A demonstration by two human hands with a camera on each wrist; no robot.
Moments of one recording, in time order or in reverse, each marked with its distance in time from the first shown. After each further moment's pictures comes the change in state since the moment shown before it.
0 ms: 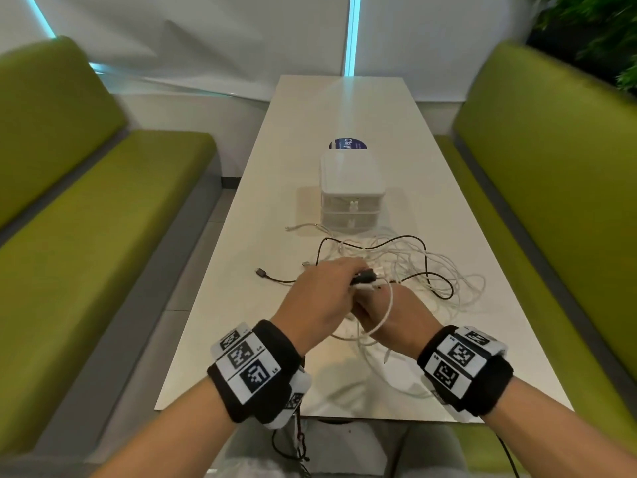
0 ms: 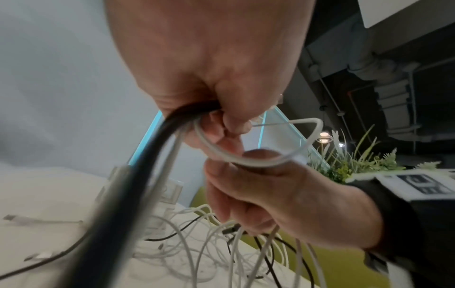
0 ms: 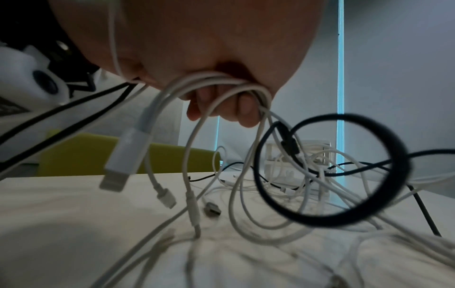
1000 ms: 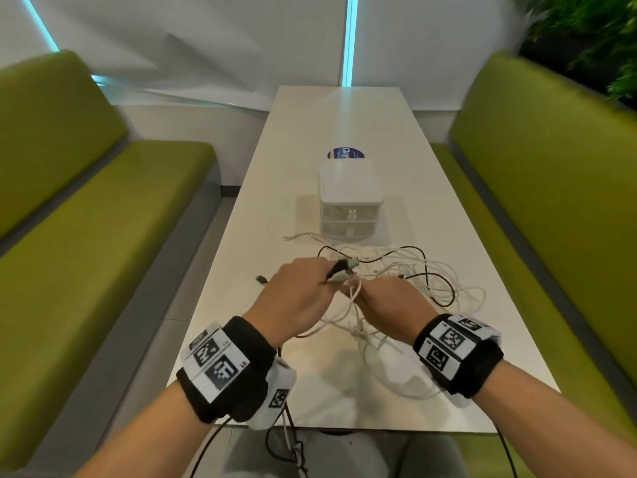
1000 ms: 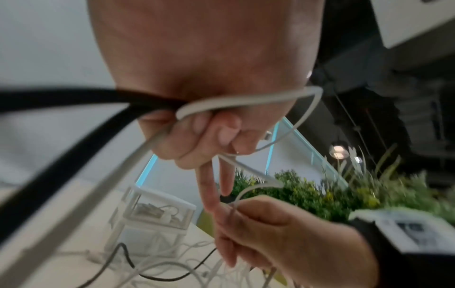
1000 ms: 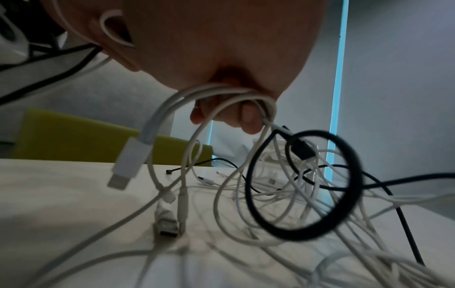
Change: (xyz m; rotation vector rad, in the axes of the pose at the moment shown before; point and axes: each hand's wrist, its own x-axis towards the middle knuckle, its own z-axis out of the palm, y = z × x) left_hand 0.003 -0.018 -0.024 0.014 -0.101 -0.167; right_hand 0.018 0.016 -0.006 -0.126 -0.156 0.069
